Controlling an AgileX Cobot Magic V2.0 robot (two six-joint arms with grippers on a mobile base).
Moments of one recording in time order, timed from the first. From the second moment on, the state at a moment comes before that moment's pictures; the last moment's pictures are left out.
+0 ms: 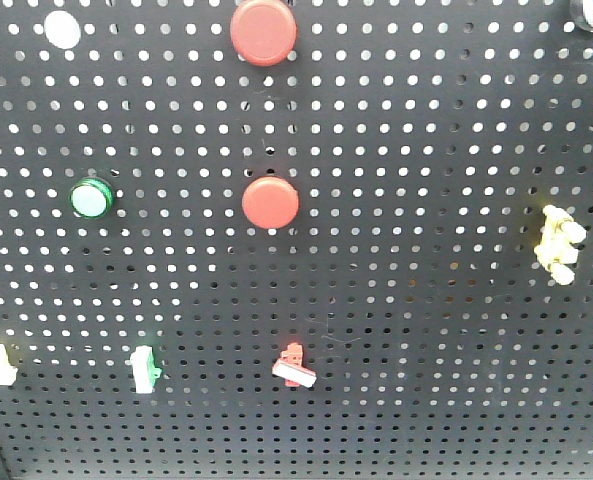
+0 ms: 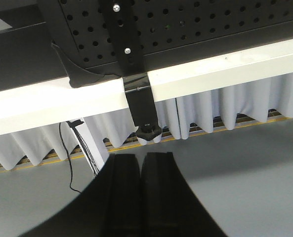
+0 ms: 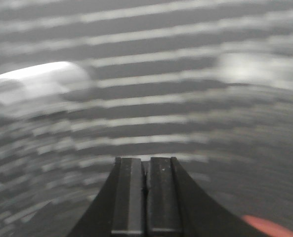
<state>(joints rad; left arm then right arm) -0.09 -0.02 0.04 0.14 0.39 0.03 0.13 0.85 -1.19 0.26 0.35 -0.28</state>
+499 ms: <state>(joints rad) -0.09 -0.02 0.04 0.14 0.39 0.03 0.35 0.96 -1.33 0.06 0.35 -0.80</state>
